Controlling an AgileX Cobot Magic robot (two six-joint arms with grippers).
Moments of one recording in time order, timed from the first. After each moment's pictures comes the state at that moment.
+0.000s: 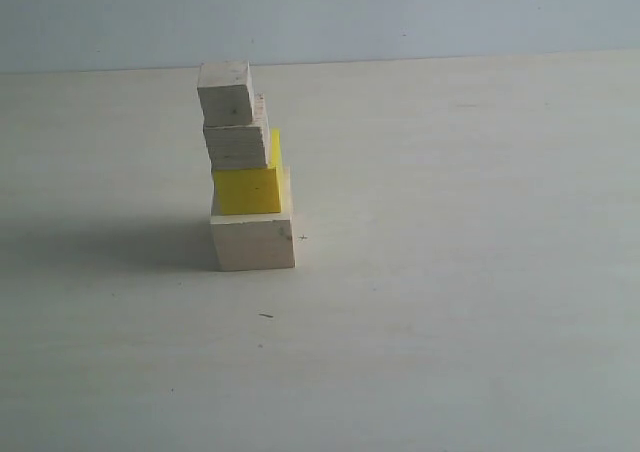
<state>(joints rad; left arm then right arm) 0.12 0.00 0.00 -0.11 0.37 0.11 0.18 0.02 -0.18 1.75 0.05 -1.61</state>
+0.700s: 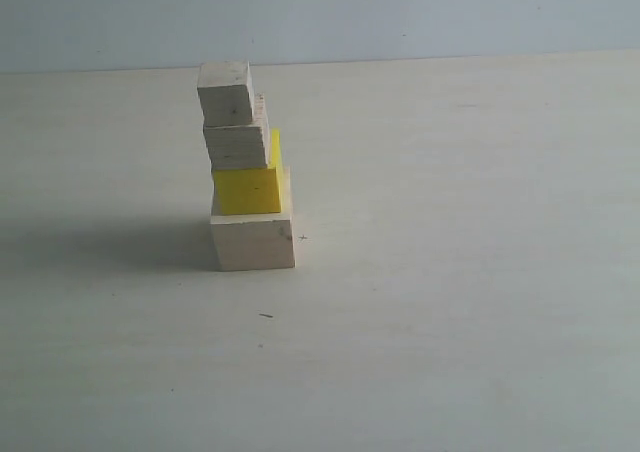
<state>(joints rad) 0.12 0.00 0.00 -0.11 0.37 0.11 0.18 0.02 -0.18 1.54 0.06 -1.49</state>
